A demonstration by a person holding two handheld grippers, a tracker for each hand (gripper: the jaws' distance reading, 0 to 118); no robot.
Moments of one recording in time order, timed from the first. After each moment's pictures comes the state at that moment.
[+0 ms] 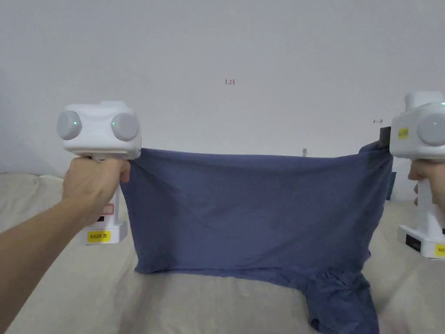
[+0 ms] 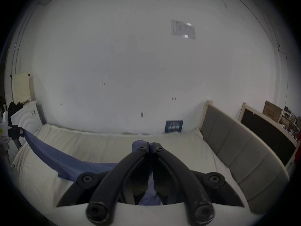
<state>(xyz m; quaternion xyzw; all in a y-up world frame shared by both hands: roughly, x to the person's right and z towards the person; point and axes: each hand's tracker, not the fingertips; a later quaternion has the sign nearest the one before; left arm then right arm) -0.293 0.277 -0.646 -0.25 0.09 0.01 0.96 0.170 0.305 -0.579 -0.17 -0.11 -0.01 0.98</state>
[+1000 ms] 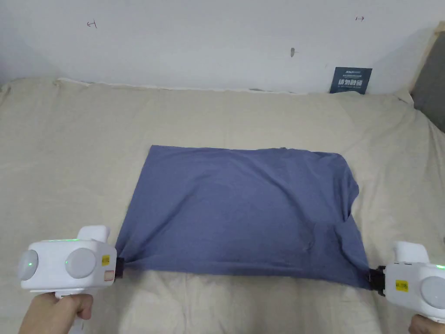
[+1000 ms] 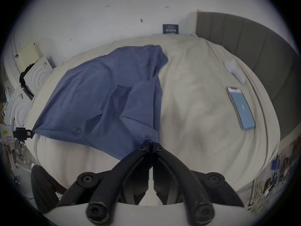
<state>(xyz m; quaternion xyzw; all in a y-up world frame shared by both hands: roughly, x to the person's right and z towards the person) -0.360 0.038 -0.221 -0.49 0.00 0.03 0.87 0.180 0.016 -0.166 -0.44 -0.07 -0.08 0.89</state>
